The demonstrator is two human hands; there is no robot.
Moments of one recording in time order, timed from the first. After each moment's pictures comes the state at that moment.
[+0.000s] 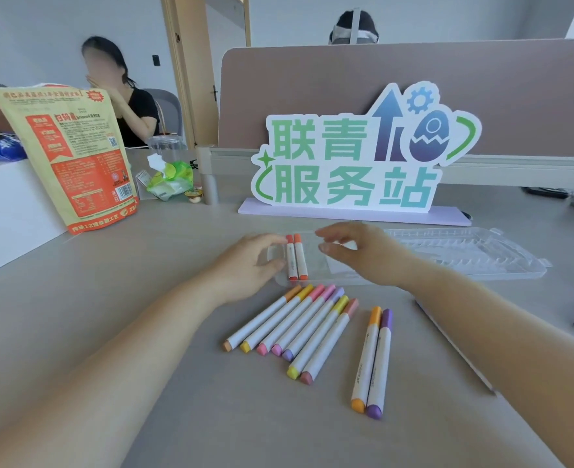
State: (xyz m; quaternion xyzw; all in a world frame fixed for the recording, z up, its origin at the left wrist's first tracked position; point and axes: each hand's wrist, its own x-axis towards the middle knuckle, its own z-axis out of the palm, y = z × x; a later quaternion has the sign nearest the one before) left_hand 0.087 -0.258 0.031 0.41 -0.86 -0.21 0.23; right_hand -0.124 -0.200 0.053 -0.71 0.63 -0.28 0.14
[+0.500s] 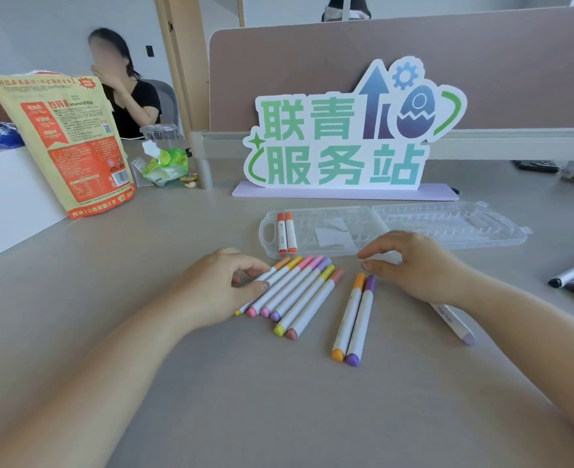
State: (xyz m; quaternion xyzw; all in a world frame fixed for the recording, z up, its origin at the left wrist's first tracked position) left_hand 0.116 -0.189 0.020 0.44 -0.85 -0.21 0.21; right_hand -0.164 -0.123 0.029 -0.68 0.67 -0.26 0.12
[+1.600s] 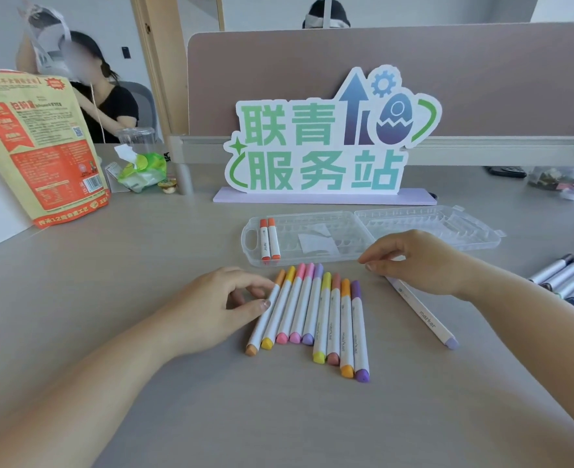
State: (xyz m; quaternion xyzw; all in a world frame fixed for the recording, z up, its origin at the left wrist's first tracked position) left_hand 0.109 -0.187 0.009 0.37 -0.87 -0.27 0.21; right_hand -0.184 -0.119 0.043 -0.65 0.69 -0.25 0.18
